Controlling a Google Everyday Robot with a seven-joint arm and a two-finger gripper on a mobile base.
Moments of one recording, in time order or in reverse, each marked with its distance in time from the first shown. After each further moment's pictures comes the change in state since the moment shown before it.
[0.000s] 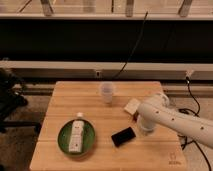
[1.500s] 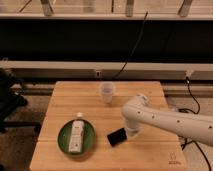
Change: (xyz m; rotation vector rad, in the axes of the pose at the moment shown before) arm -0.063 -0.012 0.027 -0.044 0.025 -0.118
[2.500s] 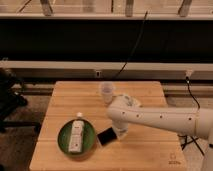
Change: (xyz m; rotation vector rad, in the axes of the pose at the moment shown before) arm -0.058 -0.023 0.003 0.004 0.037 -0.103
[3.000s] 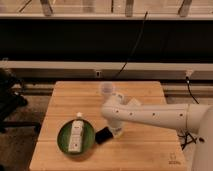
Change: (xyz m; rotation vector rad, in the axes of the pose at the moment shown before) arm -0.012 -0.014 -0.001 0.002 0.021 -0.043
